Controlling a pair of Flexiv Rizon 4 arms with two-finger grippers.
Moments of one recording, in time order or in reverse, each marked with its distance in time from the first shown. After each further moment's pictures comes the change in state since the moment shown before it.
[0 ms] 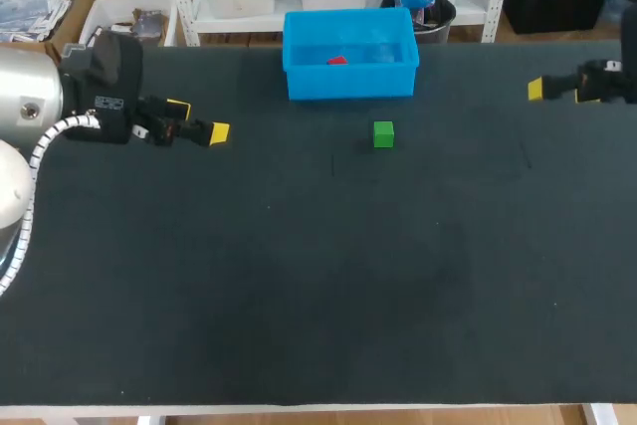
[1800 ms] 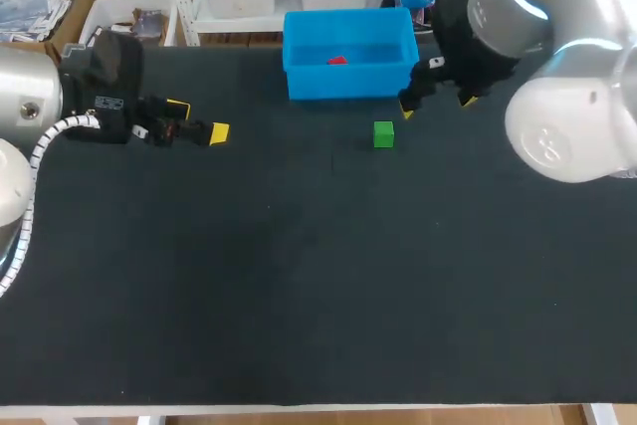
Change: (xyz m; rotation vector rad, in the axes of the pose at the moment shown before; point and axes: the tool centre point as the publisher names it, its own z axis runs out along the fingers) left arm 0.000 -0.001 0.000 -0.001 0.002 -0.001; right arm -0.001 0.087 0.123 0.230 0.346 -0.136
